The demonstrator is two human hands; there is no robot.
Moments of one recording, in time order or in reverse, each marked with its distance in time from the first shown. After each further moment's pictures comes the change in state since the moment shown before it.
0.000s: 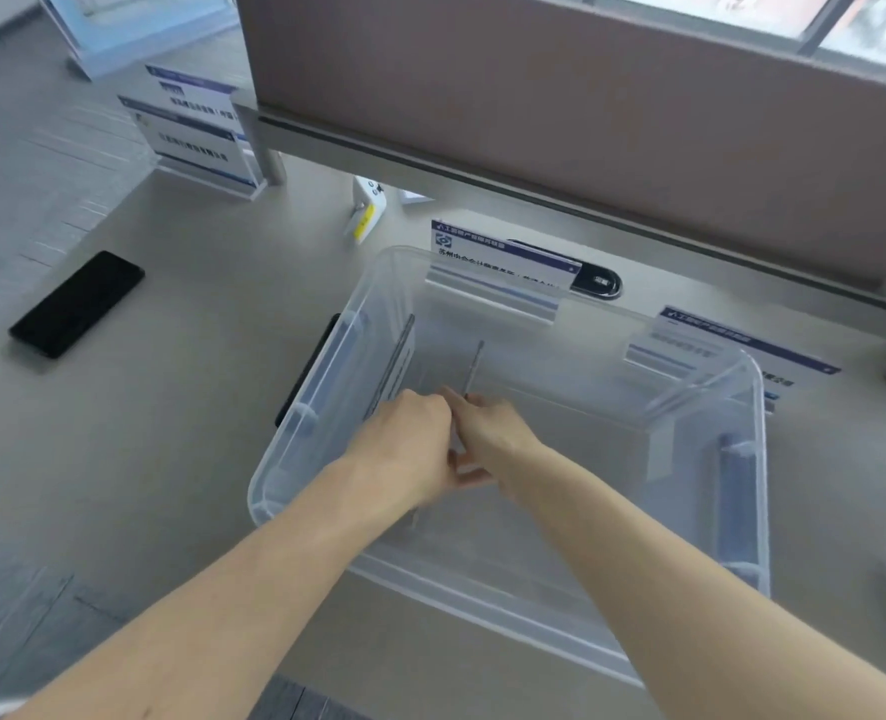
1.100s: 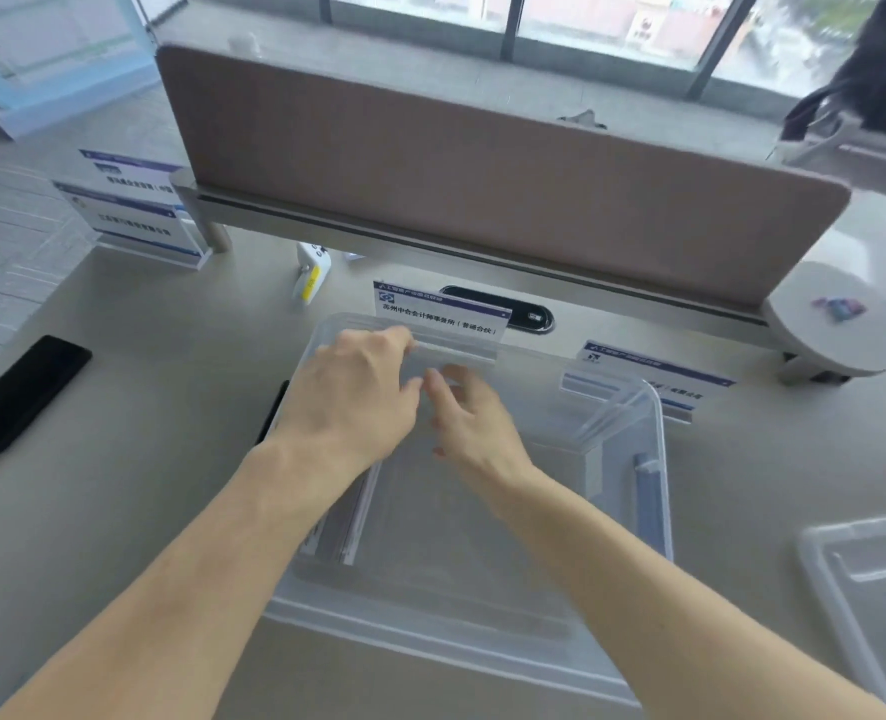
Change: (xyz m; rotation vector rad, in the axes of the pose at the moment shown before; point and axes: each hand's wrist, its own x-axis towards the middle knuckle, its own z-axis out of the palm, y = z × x) left_hand 0.005 0.018 -0.091 -0.013 0.439 0.114; right_hand -0.046 -0.043 -0.043 0.032 0.201 -0.372
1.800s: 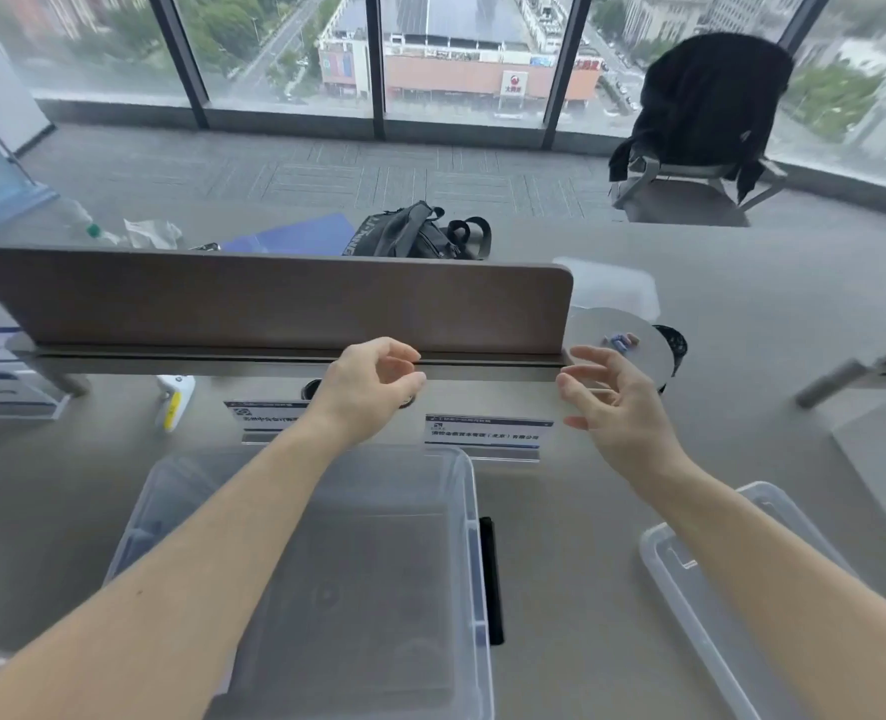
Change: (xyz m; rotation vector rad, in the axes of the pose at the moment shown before) left_hand 0.102 0.170 0.011 -0.710 -0.216 0.054; right_hand -0.034 0.010 -0.314 0.126 0.486 -0.184
